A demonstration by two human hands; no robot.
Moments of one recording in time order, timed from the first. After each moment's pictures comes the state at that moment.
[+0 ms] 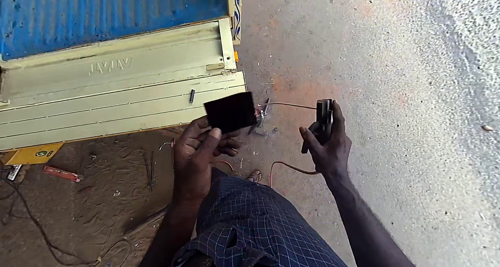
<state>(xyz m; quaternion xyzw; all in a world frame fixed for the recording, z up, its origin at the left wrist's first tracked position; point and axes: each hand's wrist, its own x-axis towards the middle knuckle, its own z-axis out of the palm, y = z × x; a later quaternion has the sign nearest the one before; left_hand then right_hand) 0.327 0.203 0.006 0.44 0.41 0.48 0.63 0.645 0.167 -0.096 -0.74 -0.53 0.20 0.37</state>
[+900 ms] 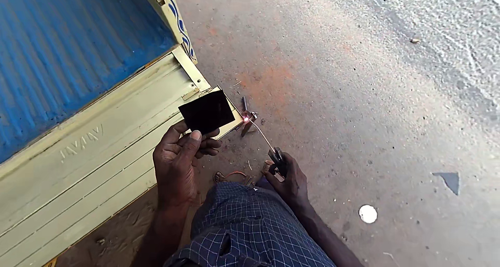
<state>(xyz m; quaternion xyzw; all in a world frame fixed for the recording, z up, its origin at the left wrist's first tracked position) 0.240 0.343 0.002 0.53 0.33 0.36 0.70 0.422 0.112 -0.166 -0.85 -0.42 0.07 0.32</state>
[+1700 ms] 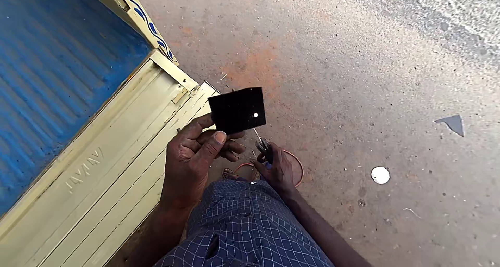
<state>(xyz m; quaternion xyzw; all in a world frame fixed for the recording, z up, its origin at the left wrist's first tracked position) 0.234 0.353 0.020 0.60 0.18 0.19 0.75 0.350 0.135 -0.202 -0.88 -0.34 0.05 0.33</state>
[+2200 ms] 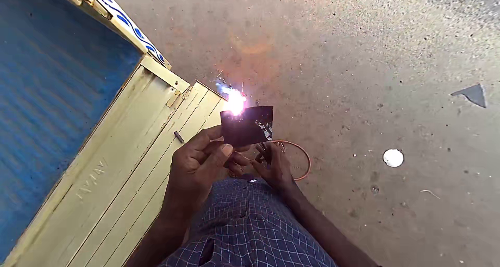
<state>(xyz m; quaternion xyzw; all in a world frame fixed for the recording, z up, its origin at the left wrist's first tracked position) 0.243 0.336 0.013 0.65 0.17 0.10 0.73 0.338 0.125 -0.218 -0.86 -0.31 0.06 0.40</state>
